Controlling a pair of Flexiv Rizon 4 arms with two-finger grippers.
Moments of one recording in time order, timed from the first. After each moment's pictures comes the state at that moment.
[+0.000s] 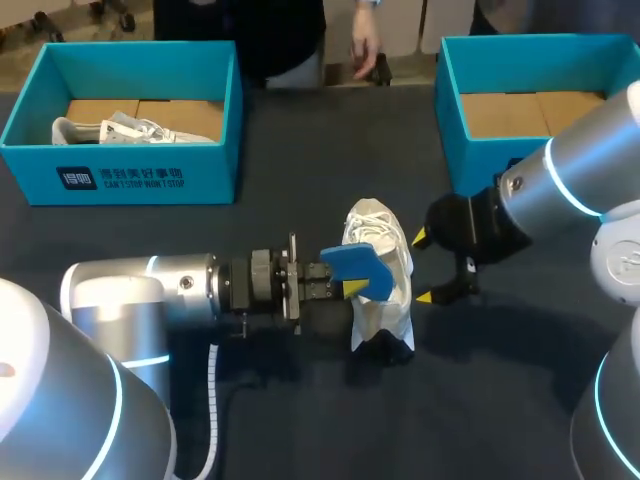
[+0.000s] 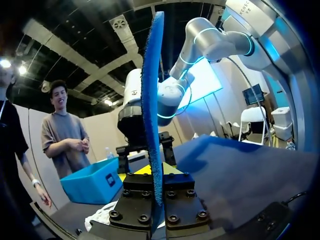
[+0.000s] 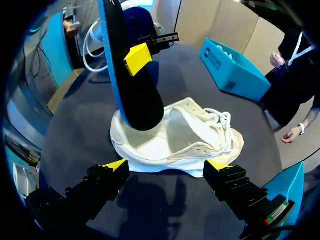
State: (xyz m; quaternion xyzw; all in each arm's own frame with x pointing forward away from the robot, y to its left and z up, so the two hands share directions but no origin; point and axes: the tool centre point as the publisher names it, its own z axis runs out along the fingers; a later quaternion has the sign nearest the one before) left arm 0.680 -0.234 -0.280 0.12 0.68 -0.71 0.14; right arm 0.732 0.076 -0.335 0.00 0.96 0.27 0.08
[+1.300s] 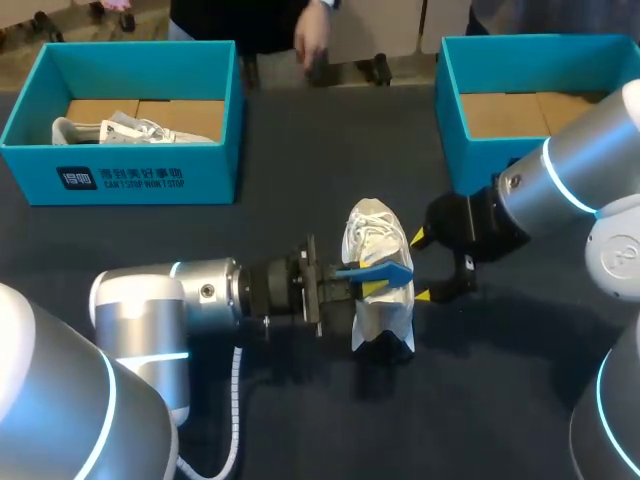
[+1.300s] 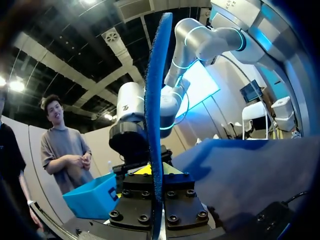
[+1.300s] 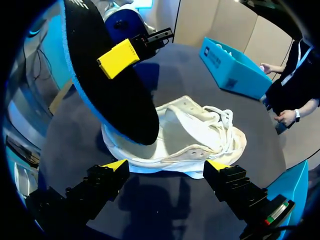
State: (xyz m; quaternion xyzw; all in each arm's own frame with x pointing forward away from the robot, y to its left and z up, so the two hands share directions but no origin) left arm 0.679 -0.260 -0.278 0.15 0.64 -0.73 0.17; right arm 0.741 0.075 -0.347 0.00 0.96 0.28 0.07
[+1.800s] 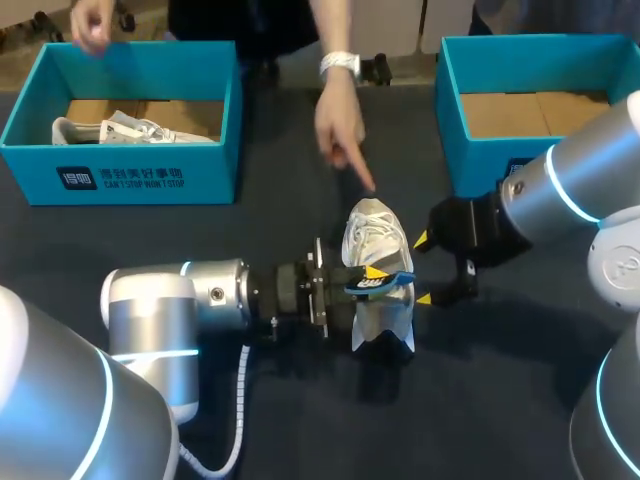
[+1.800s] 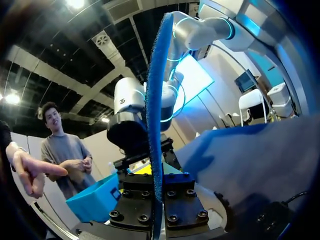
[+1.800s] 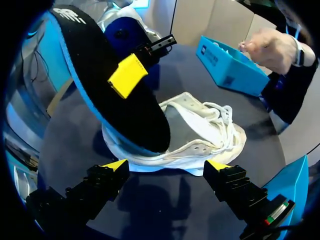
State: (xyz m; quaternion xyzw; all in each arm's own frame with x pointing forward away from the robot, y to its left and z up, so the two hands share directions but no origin) left arm 0.689 -0.270 -0.297 0.19 0.63 -0.72 0.20; right arm 0.737 0.073 -0.350 0.02 0.96 0.28 0.08
